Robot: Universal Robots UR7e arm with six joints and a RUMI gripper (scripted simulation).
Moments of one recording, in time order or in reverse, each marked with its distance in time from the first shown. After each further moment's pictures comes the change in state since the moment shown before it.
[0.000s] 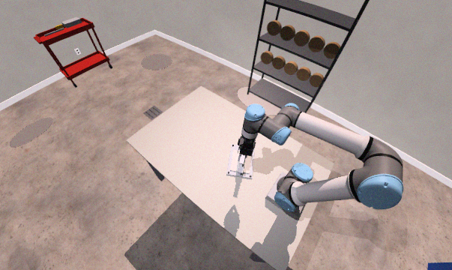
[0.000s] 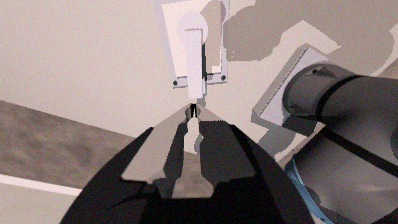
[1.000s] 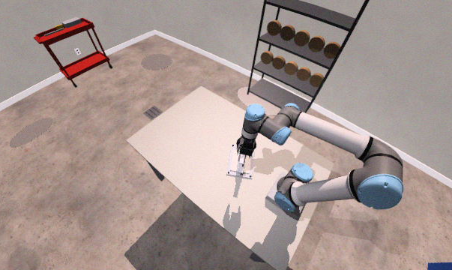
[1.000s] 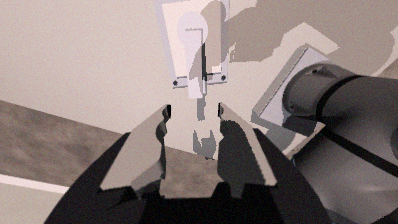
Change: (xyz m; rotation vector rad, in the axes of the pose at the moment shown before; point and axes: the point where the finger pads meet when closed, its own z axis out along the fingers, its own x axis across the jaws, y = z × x) arm 0.000 0.000 0.000 0.000 0.000 0.000
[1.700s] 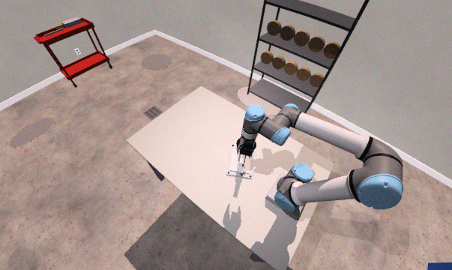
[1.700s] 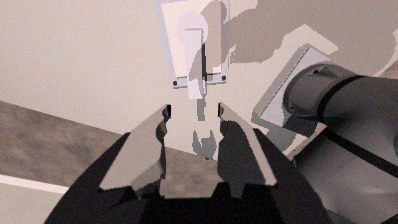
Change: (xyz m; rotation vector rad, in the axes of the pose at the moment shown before) arm 0.000 0.000 0.003 0.000 0.000 0.000
